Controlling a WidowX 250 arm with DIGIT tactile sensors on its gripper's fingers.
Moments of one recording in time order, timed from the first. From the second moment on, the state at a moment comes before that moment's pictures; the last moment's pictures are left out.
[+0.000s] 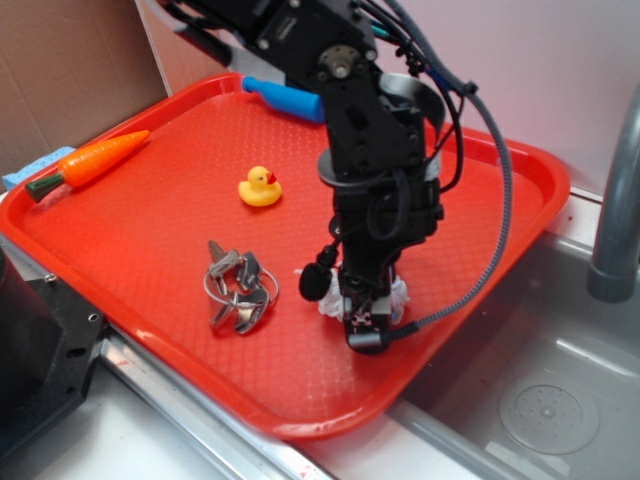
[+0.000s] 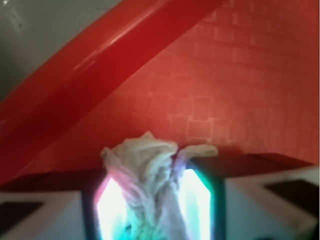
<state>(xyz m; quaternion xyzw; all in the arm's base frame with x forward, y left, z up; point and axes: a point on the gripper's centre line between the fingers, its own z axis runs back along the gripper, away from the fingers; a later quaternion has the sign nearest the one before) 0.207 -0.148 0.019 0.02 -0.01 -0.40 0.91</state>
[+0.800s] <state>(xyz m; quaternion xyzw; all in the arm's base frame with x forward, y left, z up) 0.226 -0.062 0.092 0.00 0.01 -0.13 0.99</state>
